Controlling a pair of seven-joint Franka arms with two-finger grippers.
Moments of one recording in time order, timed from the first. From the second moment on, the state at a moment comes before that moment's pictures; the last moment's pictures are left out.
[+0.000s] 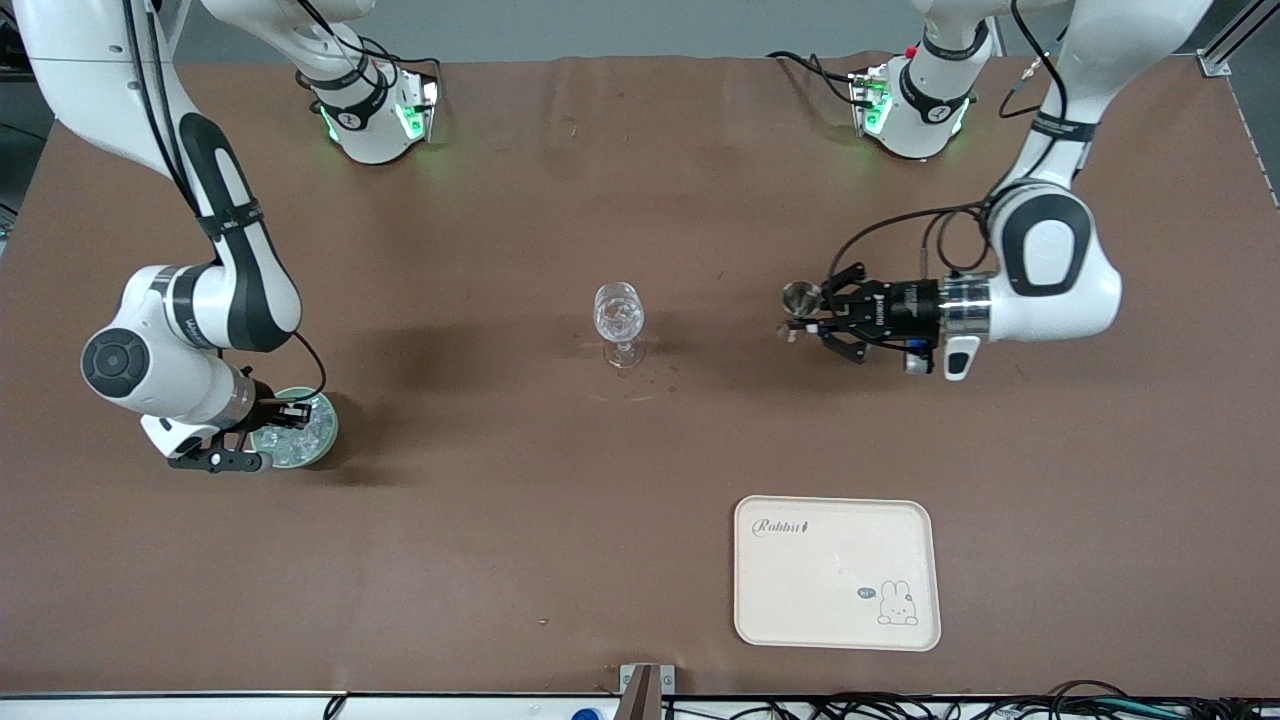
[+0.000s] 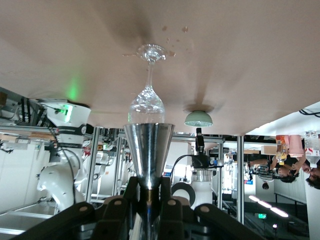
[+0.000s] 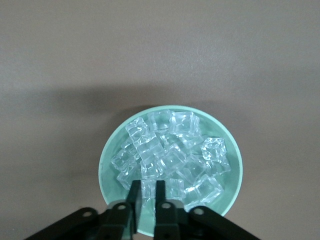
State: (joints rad) left arm 0.08 0.24 -0.33 -2.14 -1.34 1.97 -0.90; right arm 0.06 0.46 -0.09 -1.90 0.02 2.29 0.02
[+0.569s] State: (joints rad) left arm 0.08 0.24 -0.66 -2.13 -1.39 2.39 -0.99; right arm 0.06 0.49 -0.10 -1.96 0.01 2.38 0.01
